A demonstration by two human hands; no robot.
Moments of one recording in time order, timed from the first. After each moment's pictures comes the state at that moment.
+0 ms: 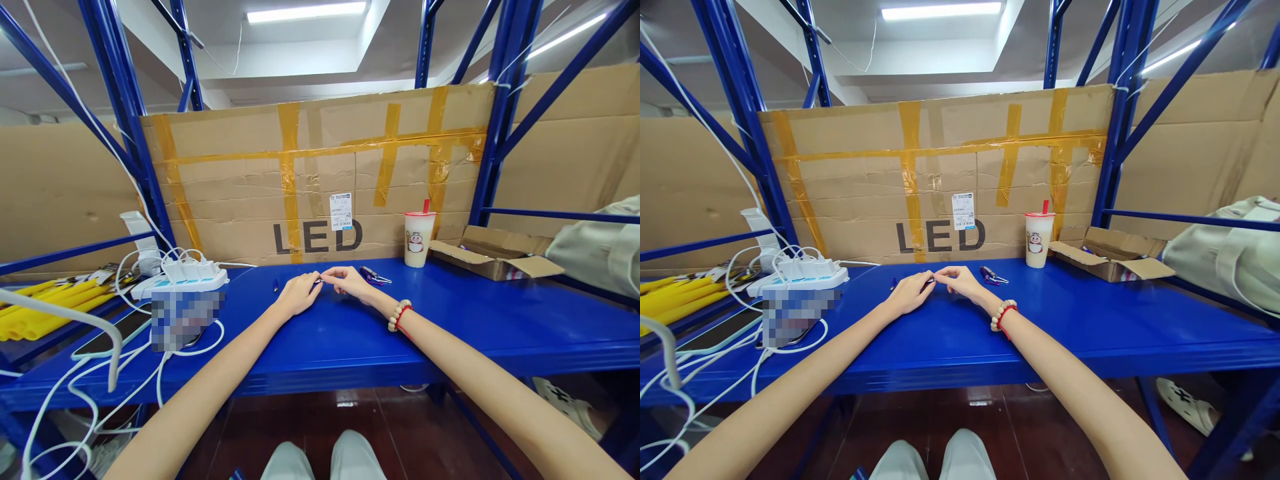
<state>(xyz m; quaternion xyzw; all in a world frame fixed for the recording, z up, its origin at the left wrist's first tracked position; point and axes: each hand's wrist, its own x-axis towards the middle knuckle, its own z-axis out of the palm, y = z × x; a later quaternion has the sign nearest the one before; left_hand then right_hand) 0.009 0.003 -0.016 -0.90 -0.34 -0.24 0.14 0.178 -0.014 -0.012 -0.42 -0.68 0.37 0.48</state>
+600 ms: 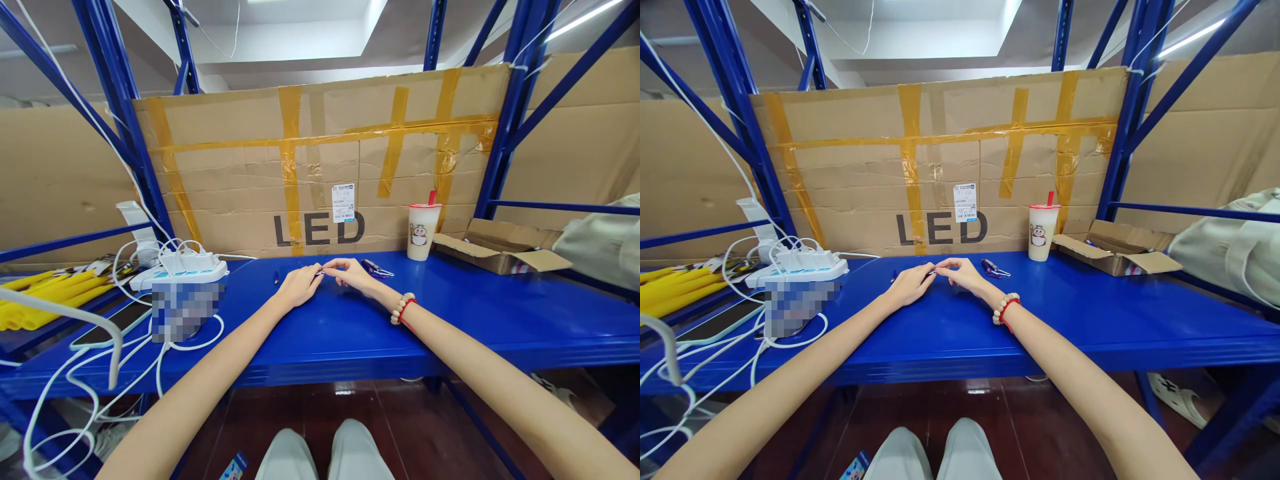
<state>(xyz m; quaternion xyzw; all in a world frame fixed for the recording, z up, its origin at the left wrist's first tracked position) 0.009 0.005 -0.014 -0.90 -0.34 -0.23 0.12 0.180 -0.008 -0.016 -0.43 -0.68 0.34 0.48</state>
